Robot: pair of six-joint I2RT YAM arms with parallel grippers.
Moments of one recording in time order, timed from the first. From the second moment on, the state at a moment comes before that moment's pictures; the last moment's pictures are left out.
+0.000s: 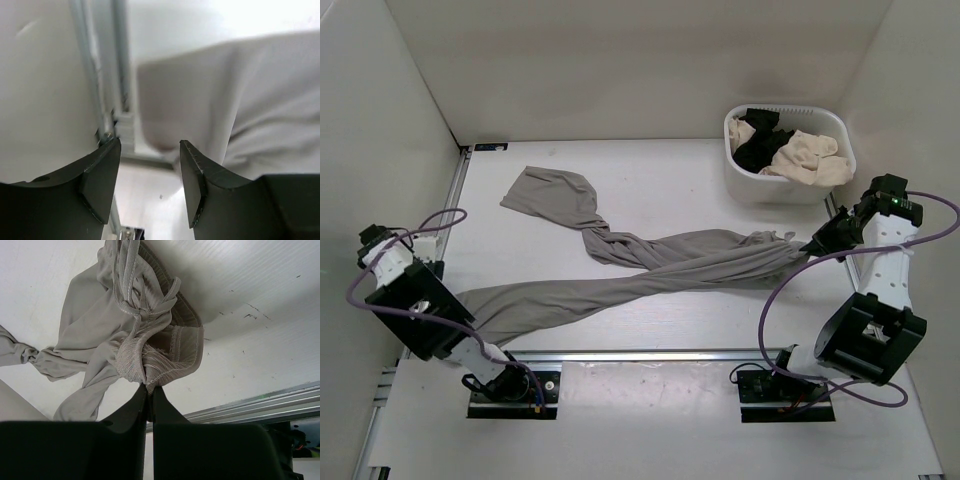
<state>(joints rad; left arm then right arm) 0.82 1.56 1.10 -0.87 -0.01 0.80 -0.42 1.38 1.28 -1.14 -0.33 0.41</state>
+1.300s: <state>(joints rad) 0.58 1.78 1.73 -0.84 0.13 0.70 -0.42 1.66 1.72 -1.16 -0.39 0.39</state>
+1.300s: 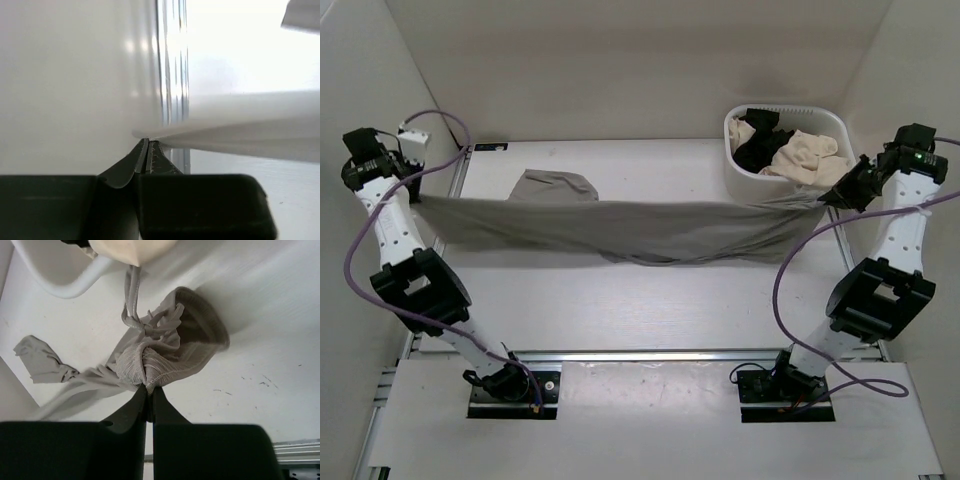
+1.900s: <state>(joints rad) 0.68 1.49 1.08 -0.85 0.01 0.95 -0.46 1.31 1.20 -1.27 -0.25 0.38</state>
